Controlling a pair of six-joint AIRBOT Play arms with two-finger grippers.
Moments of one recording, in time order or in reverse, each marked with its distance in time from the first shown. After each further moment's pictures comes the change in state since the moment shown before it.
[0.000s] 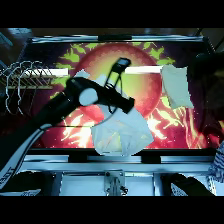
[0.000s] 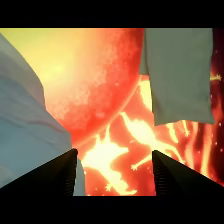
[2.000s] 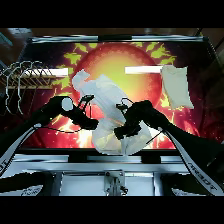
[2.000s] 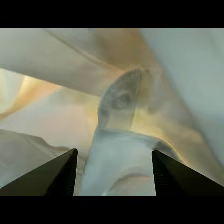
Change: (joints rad) left arm 0.307 0.085 -0.587 -0.252 -0.125 0.178; right arm 0.372 -0.351 -0.777 0.505 0.397 -0.067
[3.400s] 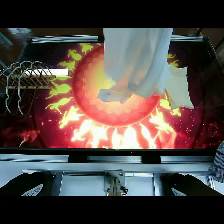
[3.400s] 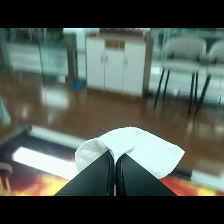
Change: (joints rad) left arm 0.053 0.349 0.829 0.029 0.163 0.124; right arm -0.042 0.272 1.023 -0.531 0.348 0.024
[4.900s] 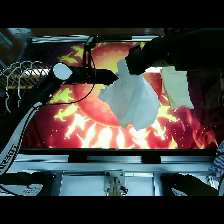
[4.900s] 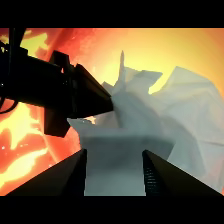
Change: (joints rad) left arm -0.035 -0.499 -0.307 -0.424 0.229 0.249; right arm 0.001 -0.071 -0.116 0.178 -0.510 -0.106
